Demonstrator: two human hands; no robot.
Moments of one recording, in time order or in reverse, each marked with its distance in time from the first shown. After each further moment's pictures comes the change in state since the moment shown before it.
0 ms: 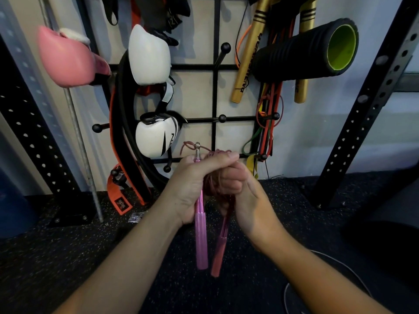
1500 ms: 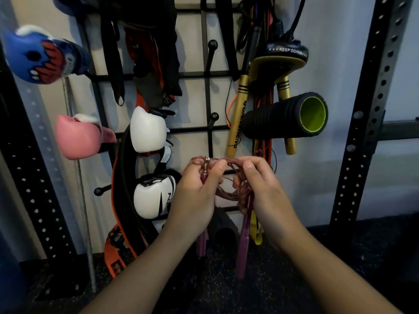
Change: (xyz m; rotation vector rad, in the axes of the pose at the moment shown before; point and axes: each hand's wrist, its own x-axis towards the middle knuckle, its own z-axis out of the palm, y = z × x) left_hand 0.066 0.047 0.044 0.639 0.287 0.480; right_hand 0.066 -0.102 -0.052 -0.162 0.188 -0.131
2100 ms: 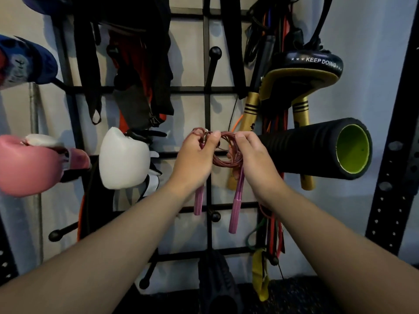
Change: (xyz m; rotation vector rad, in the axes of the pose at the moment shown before) left_hand 0.242 -0.053 0.037 0.119 0.063 0.148; right_hand 0.248 0.033 0.006 -0.055 0.024 -0.102
